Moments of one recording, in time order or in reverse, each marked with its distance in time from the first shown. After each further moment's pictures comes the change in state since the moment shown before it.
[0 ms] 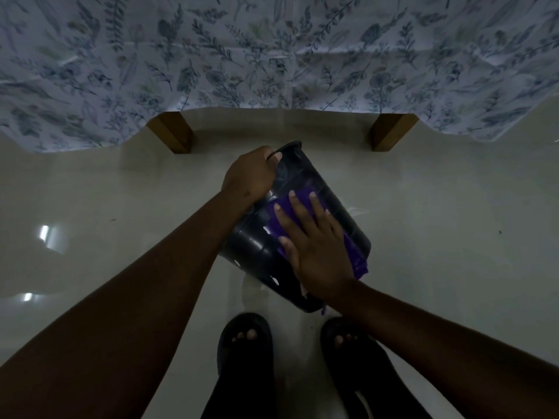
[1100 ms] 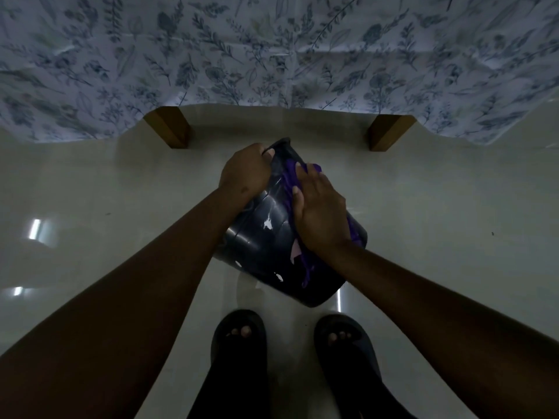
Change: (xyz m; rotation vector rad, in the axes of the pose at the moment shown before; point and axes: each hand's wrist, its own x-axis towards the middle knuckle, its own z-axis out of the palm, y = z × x) left_hand -0.006 0.007 -0.005 -0.029 0.031 -0.089; right_hand 0.057 0.015 -0.011 0.209 0.086 0.229
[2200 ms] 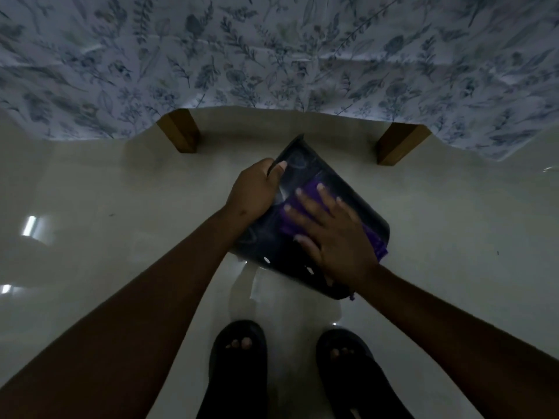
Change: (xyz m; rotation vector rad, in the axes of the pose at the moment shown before) left_hand -0.014 -0.023 0.006 -0.238 -0.004 0.098; right_hand -0.025 0.027 -0.007 -0.340 -0.021 -0.463
